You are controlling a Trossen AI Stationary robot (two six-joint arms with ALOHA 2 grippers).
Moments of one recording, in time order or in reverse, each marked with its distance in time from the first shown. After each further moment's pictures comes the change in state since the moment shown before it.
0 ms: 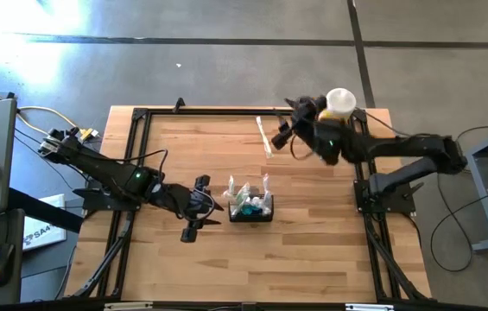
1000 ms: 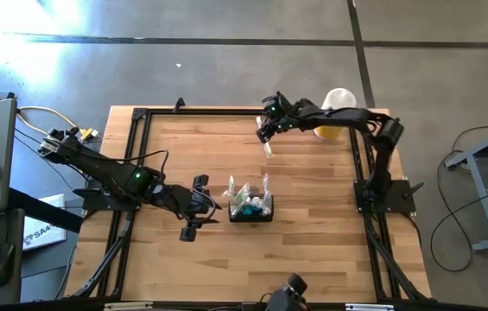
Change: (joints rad) left arm 0.000 -0.002 -0.001 -0.053 -0.017 0.015; right arm -0.553 0.607 0.066 -0.268 -0.888 0.429
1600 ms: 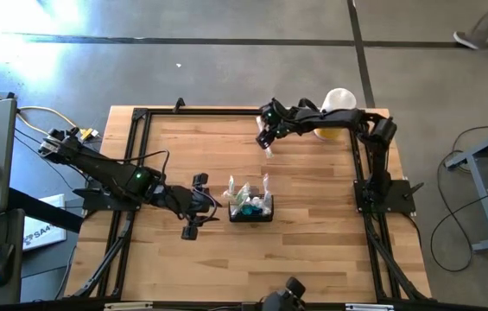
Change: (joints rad) left arm 0.000 0.003 -0.003 -0.007 -0.039 0.004; right arm 0.025 0.066 0.000 -0.028 0.019 -0.011
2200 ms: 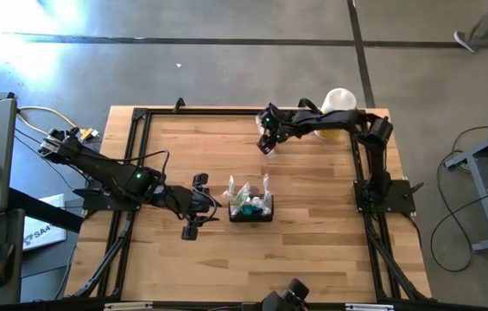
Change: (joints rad) left arm 0.000 0.001 0.000 0.000 0.000 0.000; right arm 0.013 0.031 0.000 -0.070 0.022 0.001
